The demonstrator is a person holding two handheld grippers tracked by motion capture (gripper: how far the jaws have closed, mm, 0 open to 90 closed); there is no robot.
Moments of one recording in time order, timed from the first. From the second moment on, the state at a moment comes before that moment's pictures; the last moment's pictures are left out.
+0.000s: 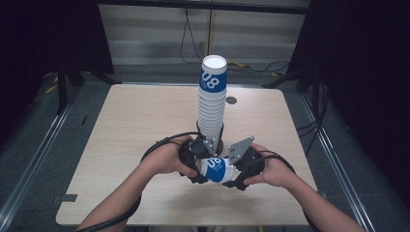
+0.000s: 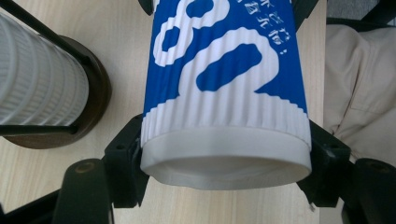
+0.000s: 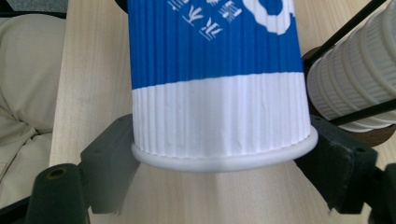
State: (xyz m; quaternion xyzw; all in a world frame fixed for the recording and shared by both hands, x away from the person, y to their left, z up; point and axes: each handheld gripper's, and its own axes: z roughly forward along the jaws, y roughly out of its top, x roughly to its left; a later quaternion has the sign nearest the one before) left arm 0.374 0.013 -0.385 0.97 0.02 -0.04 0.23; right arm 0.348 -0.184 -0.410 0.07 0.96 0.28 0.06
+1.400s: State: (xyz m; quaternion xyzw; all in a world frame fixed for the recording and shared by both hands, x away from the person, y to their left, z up) left arm 0.371 0.010 -0.400 0.98 0.01 -0.02 0.18; right arm 0.349 -0.182 -0.405 0.06 0.95 0.30 0.07
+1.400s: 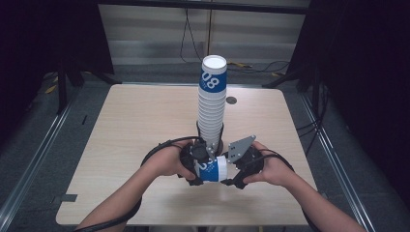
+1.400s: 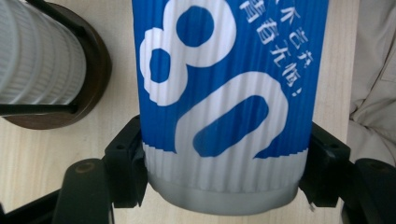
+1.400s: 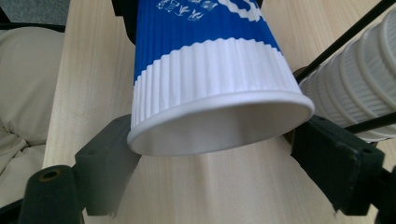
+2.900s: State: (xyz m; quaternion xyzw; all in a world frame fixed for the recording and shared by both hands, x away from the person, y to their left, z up) left arm 0.380 0.045 -0.411 0.93 0.06 -0.07 0.35; right arm 0.350 -0.206 -0.411 0.13 0.88 0.46 0.06
